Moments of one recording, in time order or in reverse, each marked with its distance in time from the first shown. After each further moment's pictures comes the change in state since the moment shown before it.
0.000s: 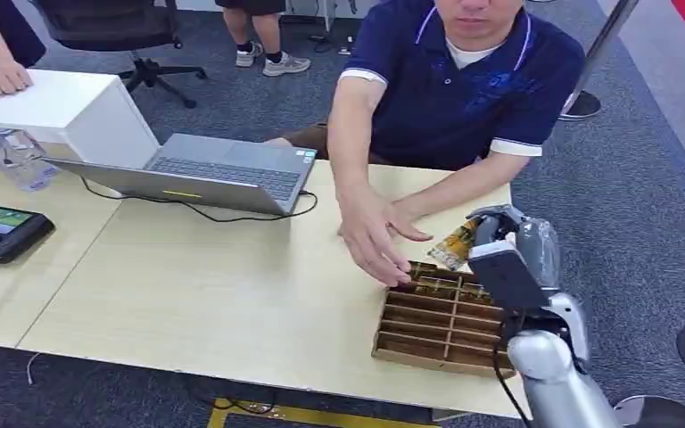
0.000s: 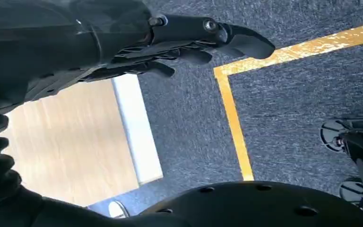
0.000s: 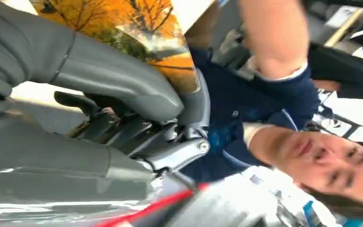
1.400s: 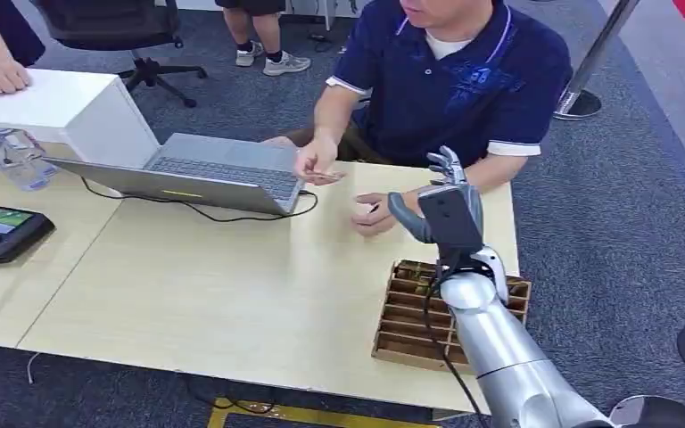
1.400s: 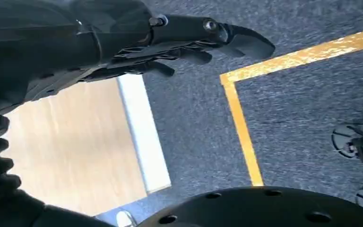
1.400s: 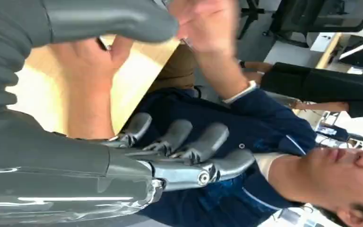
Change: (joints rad) left arm -0.002 -0.001 0.000 0.000 -0.045 0.021 0.019; right arm -0.279 0.179 0.008 0.510 -0.157 -0.078 -0.110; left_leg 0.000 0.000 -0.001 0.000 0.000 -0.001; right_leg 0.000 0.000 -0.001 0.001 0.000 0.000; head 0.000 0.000
